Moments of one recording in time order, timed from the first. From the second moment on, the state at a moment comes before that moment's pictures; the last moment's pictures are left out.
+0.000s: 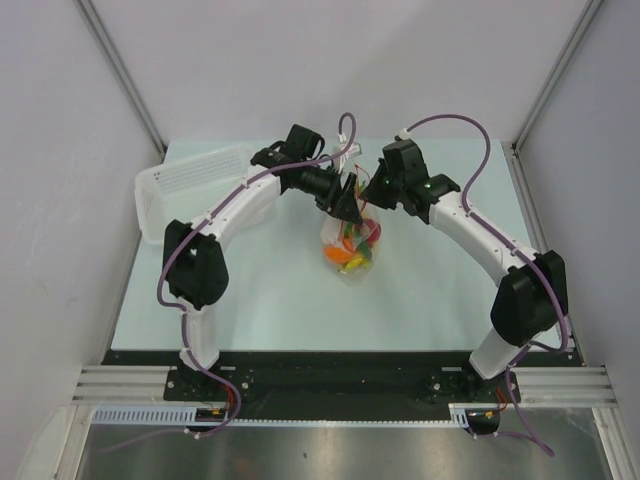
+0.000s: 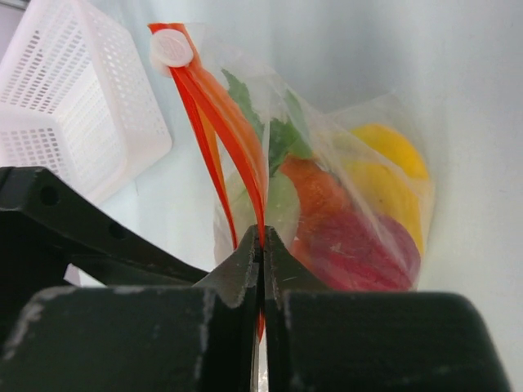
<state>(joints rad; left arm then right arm) -0.52 1.97 1.85 -0.78 0.87 0.04 0.50 1.64 1.47 -0.47 0.02 0.81</state>
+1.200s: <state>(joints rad) -0.55 1.90 1.83 -0.86 0.56 0.38 0.21 1.61 1.44 -0.34 -0.53 0.52</state>
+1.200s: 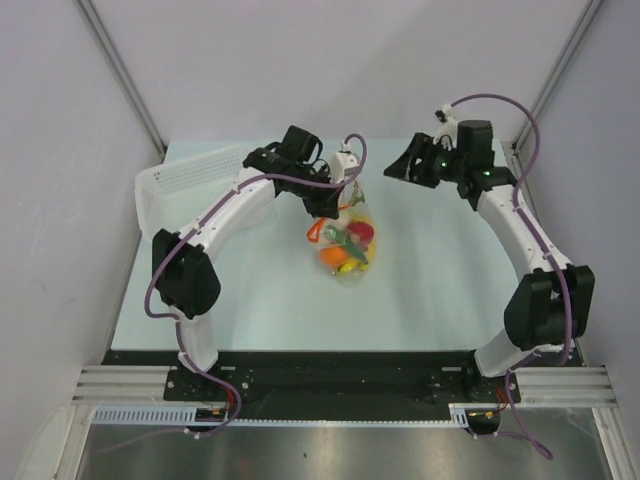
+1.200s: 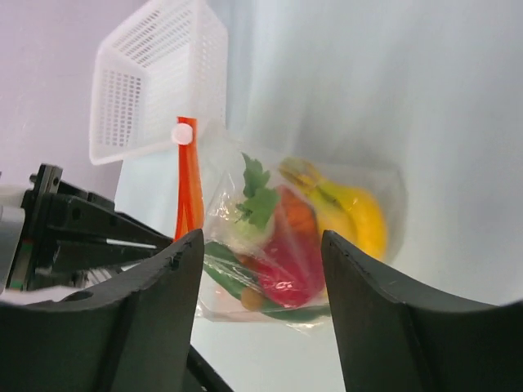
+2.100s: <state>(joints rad) -0.50 1.53 1.44 -0.99 0.82 1.41 0.41 1.19 0.97 -0.35 -0.77 -0.44</state>
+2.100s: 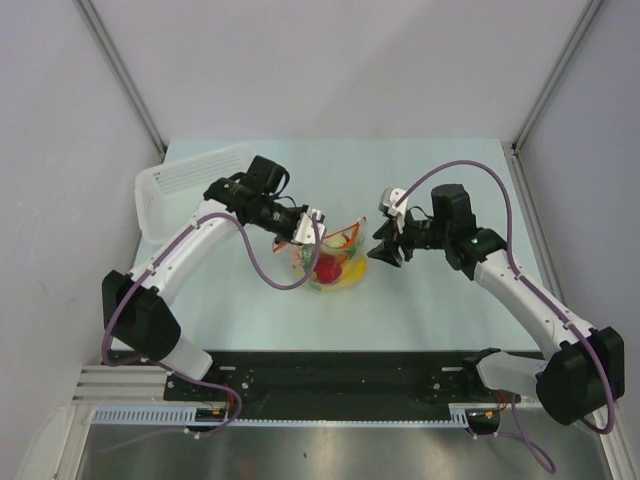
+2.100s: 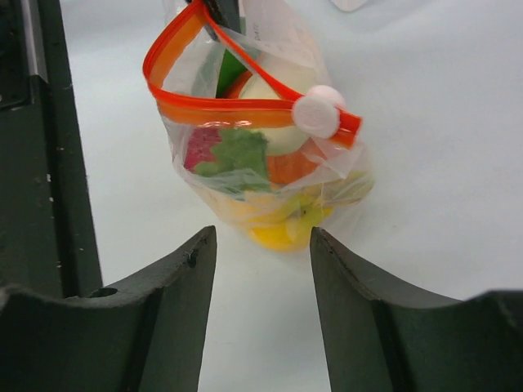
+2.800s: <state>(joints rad) -0.55 1.44 1.28 -0.83 0.81 1.56 0.38 1.16 0.93 -0.19 -0.79 -0.53</state>
